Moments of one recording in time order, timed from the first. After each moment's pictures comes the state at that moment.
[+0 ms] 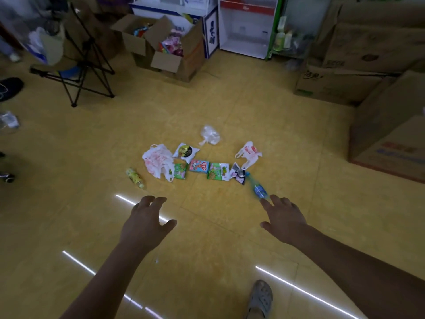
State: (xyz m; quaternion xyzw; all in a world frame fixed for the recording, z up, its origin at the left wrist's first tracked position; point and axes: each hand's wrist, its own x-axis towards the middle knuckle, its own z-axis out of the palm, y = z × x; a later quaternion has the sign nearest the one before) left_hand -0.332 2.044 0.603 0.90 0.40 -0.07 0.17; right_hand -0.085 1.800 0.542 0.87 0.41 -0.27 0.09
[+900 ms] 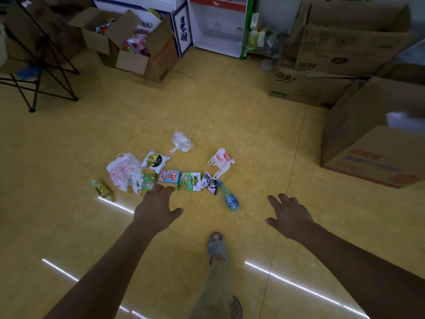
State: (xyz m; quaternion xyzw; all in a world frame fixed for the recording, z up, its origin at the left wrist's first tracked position) left_hand -0.104 2.018 0.562 0.91 0.36 -0.13 0.18; right_hand 0.104 1.734 0.538 0.89 0.34 -0.29 0.09
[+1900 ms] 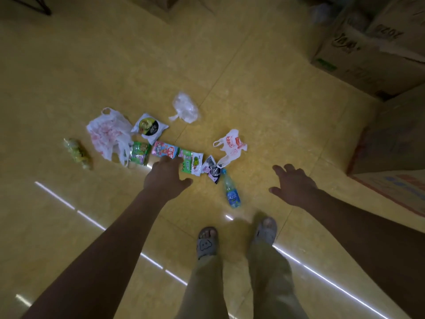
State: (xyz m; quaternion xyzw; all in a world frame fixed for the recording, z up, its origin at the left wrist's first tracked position) left_hand 0.051 2.162 0.406 0.85 0.42 -0.20 0.26; right_hand 0.297 1.927 0.402 0.84 0.38 -0.35 0.19
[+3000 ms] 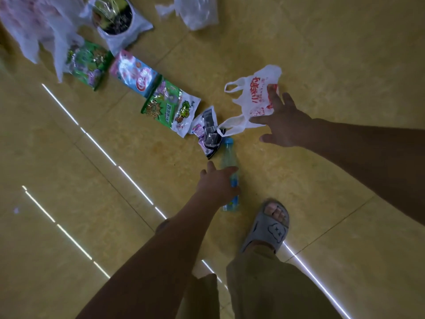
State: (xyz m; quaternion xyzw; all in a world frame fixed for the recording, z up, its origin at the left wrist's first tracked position) left_hand 0.184 2.016 -0.010 0.68 0.49 -0.33 0.43; right_hand 0.429 2.048 -0.047 0.65 0.66 -0.31 0.21
